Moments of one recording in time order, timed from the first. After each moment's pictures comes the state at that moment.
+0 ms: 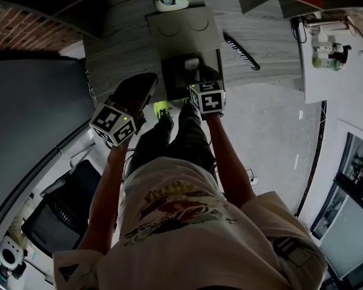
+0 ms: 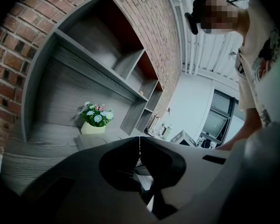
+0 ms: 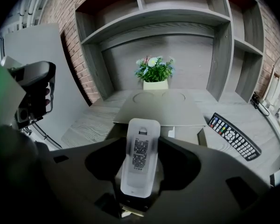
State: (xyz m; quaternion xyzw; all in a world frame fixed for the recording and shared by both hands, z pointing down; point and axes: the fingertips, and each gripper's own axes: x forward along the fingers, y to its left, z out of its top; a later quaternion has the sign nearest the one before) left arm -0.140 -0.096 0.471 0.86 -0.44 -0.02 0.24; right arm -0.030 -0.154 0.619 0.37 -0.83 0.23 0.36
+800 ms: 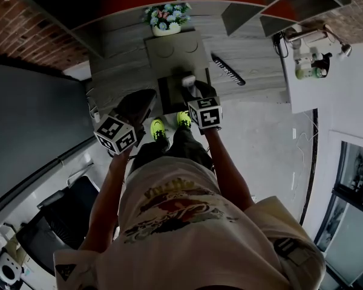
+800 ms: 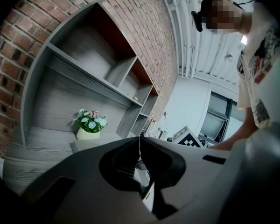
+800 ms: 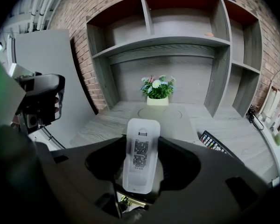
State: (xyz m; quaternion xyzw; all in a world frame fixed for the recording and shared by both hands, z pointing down) left arm -0.131 -0.084 0.438 0.87 -0.43 -0.03 0.23; right arm -0.022 -0.150 0.560 0.37 -0.85 0.19 0.33
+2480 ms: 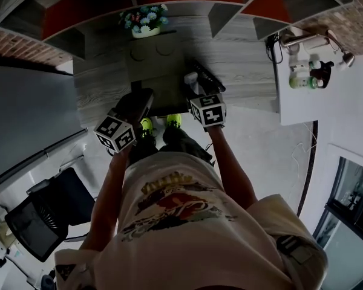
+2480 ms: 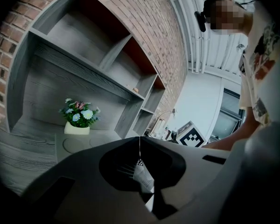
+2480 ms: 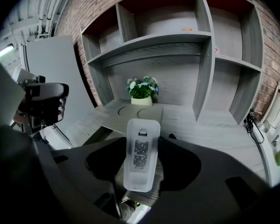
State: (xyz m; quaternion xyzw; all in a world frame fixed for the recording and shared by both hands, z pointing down) left arm -0.031 -0.141 0.442 0.84 -0.49 -0.02 0.24; right arm 0.080 -0.214 0.560 0.31 -0.87 0.18 0.34
